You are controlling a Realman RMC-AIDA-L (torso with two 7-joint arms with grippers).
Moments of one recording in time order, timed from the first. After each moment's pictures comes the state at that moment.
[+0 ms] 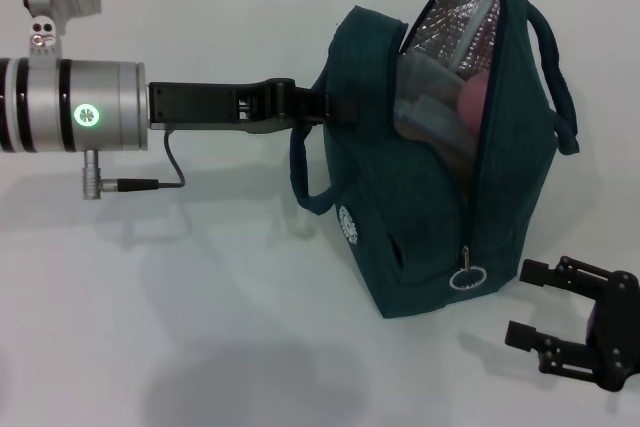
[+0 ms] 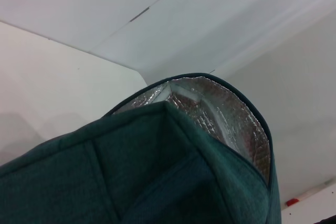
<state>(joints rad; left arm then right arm) -0.70 -2.08 0.73 0.61 1.95 1.64 -2.19 0.29 2.01 -0.87 -0.32 -1.70 -1.72 0.91</state>
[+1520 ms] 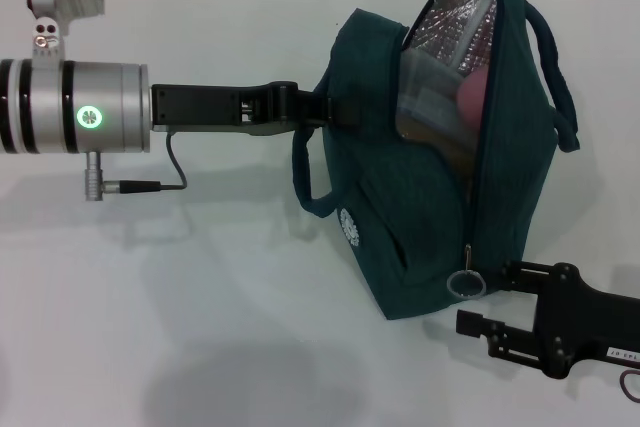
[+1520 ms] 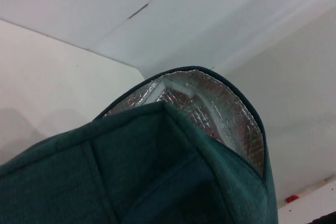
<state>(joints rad) -0.70 -2.08 0.73 0.61 1.95 1.64 -2.18 0.40 2.02 -0.92 -0.22 -1.70 -1.62 0.91</state>
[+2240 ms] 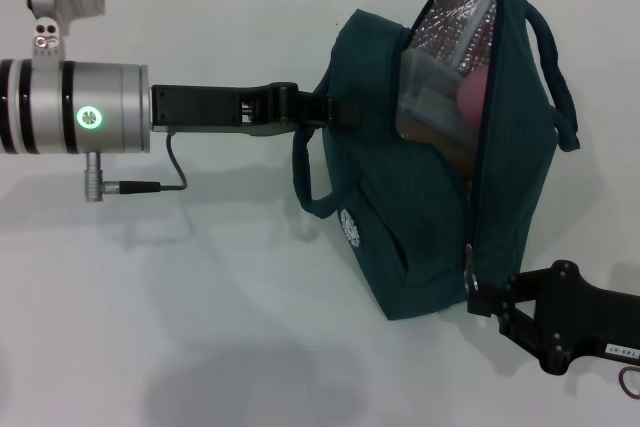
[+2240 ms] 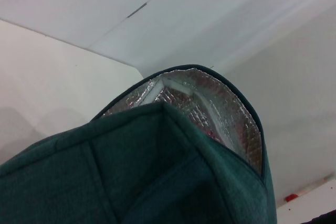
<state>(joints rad) -0.70 -2.08 0.73 0.61 1.95 1.64 -2.18 0.41 2.02 -0.92 -0.22 -1.69 -1.61 0.91</state>
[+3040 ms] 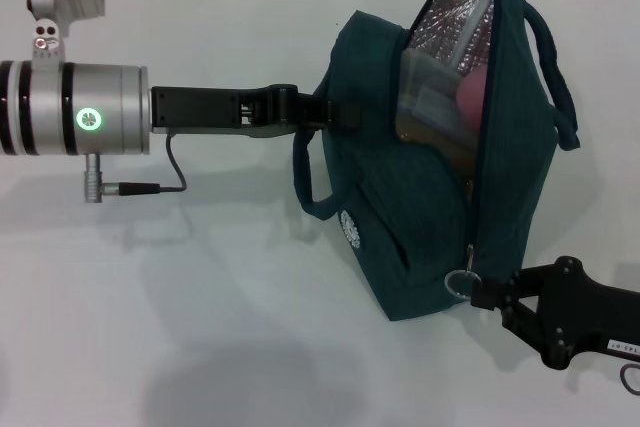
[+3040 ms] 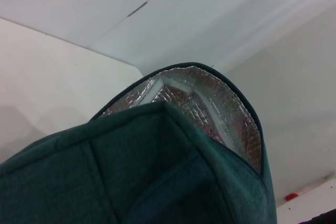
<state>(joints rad) -0.70 -2.08 0.74 0.61 1.95 1.64 -2.18 0.40 2.02 -0.92 -0.22 -1.68 -1.61 0.91</state>
